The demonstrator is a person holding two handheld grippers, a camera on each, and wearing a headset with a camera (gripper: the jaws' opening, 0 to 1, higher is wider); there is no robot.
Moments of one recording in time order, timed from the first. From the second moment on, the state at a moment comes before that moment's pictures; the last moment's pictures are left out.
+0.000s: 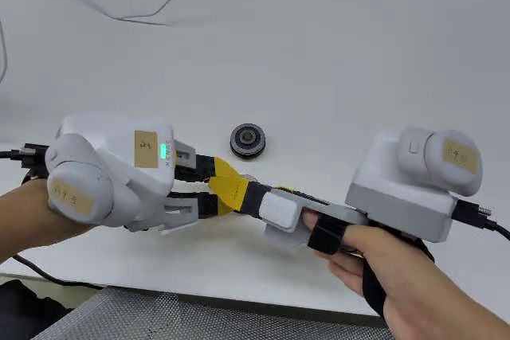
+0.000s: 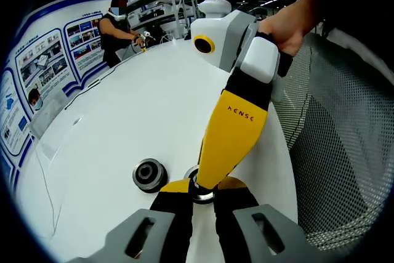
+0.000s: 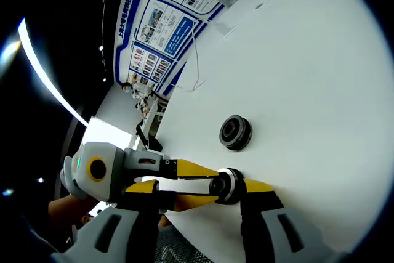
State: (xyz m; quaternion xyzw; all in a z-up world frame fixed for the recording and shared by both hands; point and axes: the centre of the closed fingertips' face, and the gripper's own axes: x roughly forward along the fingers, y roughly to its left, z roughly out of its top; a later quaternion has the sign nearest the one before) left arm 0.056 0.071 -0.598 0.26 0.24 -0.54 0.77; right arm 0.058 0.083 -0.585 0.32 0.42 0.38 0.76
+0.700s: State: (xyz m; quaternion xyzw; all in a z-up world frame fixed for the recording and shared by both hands) left arm 0.058 0.073 -0.601 0.26 0.24 -0.54 0.76; right arm 0.055 0.081 -0.587 0.31 0.43 0.39 0.75
